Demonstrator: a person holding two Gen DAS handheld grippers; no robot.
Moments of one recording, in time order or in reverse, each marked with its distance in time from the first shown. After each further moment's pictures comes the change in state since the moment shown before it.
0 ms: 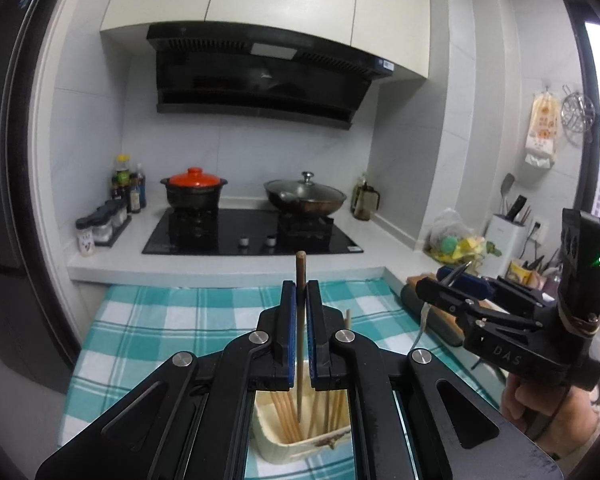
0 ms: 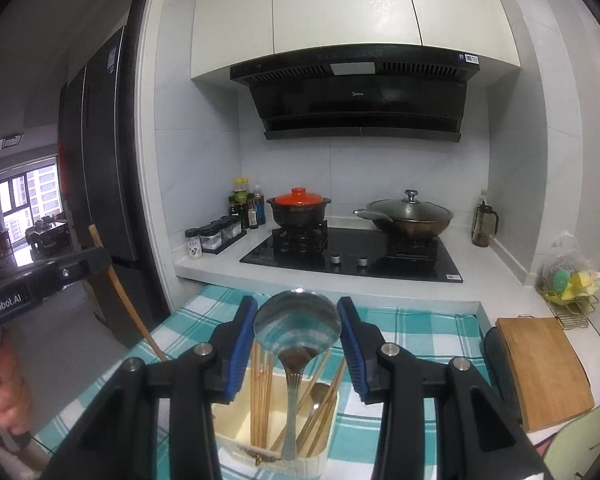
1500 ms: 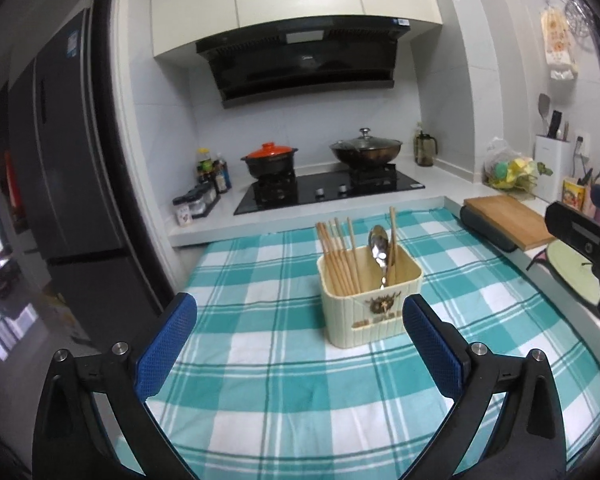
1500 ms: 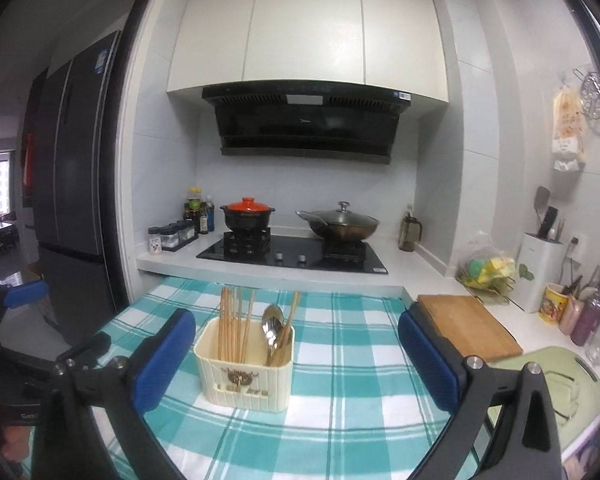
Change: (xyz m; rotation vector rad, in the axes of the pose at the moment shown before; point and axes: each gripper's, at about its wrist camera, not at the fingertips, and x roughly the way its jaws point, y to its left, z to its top) left arm -0.146 -0.063 -0.130 0.144 0.046 0.380; right arm -0.157 0.045 -0.090 -0.004 -0.083 -0.268
